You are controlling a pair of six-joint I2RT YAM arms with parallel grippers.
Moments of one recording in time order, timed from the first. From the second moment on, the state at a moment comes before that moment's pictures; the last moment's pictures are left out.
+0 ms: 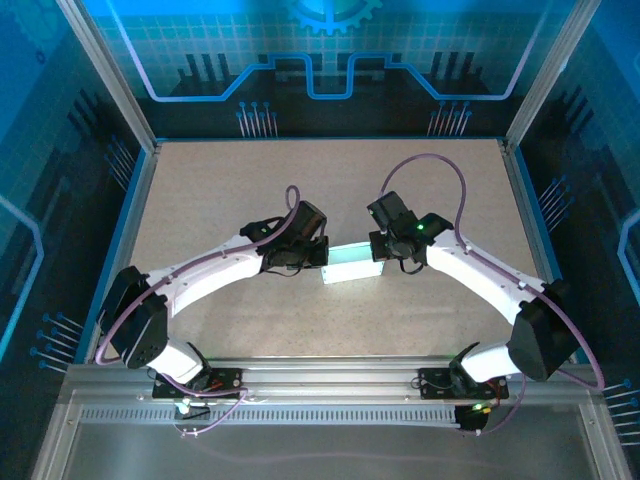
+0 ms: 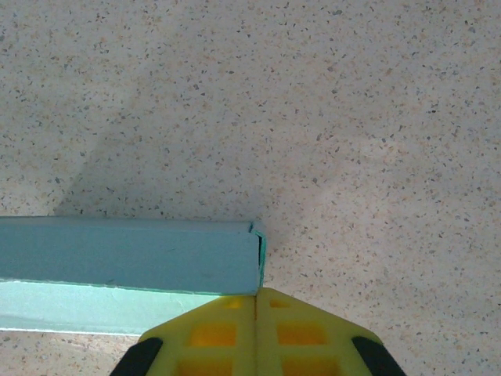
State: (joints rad) left arm -0.73 1.53 1.14 -0.60 0.03 -0.79; right arm 0.61 1.41 1.11 -0.78 0.22 0.40
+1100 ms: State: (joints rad) left arm -0.71 1.54 1.10 -0.55 0.09 -0.84; right arm 0.62 1.37 0.96 -0.61 0.24 0.37
